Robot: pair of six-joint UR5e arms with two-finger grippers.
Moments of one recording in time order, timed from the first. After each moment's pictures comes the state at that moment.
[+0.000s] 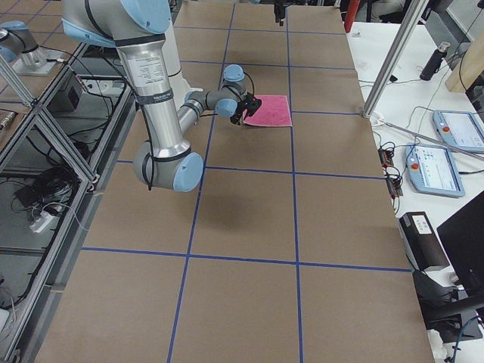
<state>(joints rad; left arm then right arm) -1.06 -1.69 -1.77 -2.07 -2.39 -1.28 0.39 -1.18 1.80 -1.23 1.75 1.99</state>
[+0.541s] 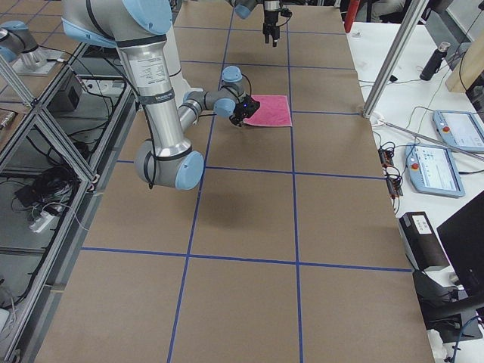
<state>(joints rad) -0.89 -1.77 -1.83 -2.06 -2.27 -1.56 0.38 -1.17 1.78 -1.23 1.73 1.99</state>
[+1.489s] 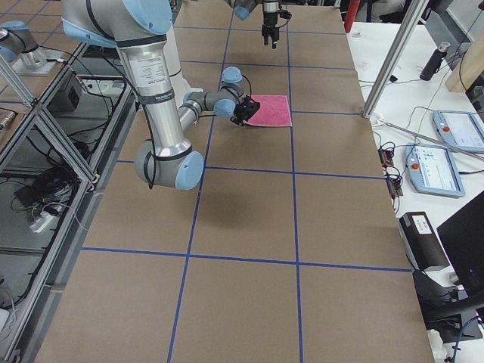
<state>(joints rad) -0.89 -1.77 -1.83 -2.06 -2.26 -1.57 0.38 -1.17 1.78 -1.23 1.72 1.99</state>
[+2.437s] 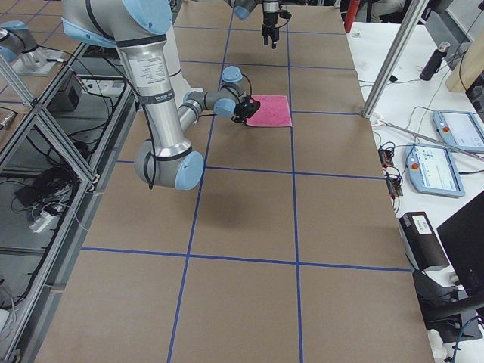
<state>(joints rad) -0.88 -1.77 -1.83 -2.06 -2.26 -1.58 0.39 -1.18 1.79 -1.23 1.72 1.99</state>
